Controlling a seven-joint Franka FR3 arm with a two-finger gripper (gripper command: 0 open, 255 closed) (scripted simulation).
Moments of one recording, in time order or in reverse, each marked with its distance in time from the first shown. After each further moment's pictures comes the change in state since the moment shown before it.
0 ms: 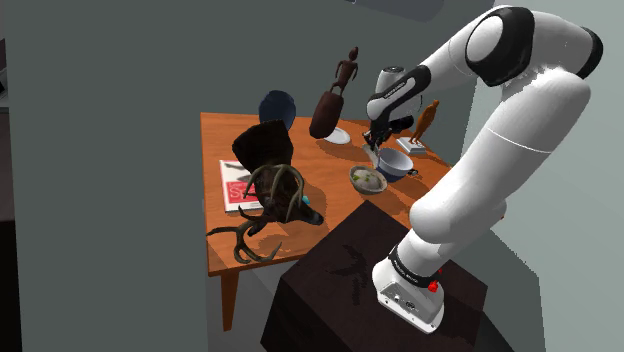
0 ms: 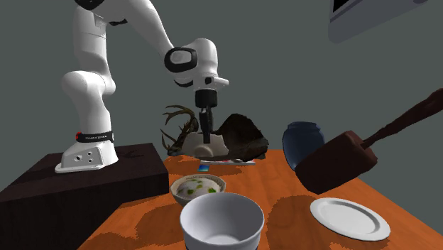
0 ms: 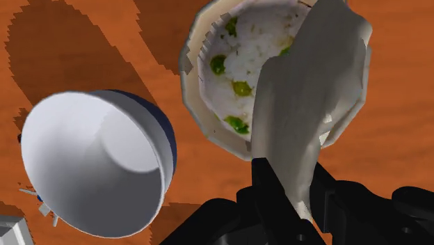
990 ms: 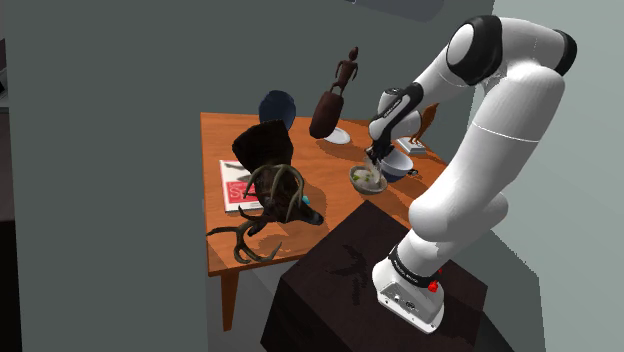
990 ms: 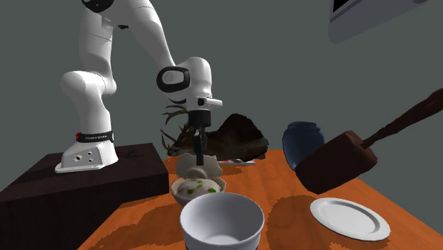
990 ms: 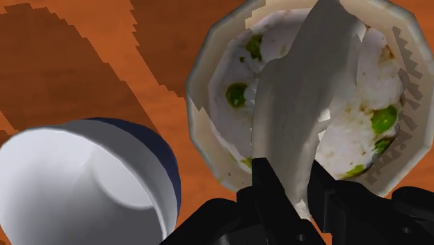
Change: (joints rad) arm -0.047 0.131 -0.034 -0.057 -0.018 0.200 -0.017
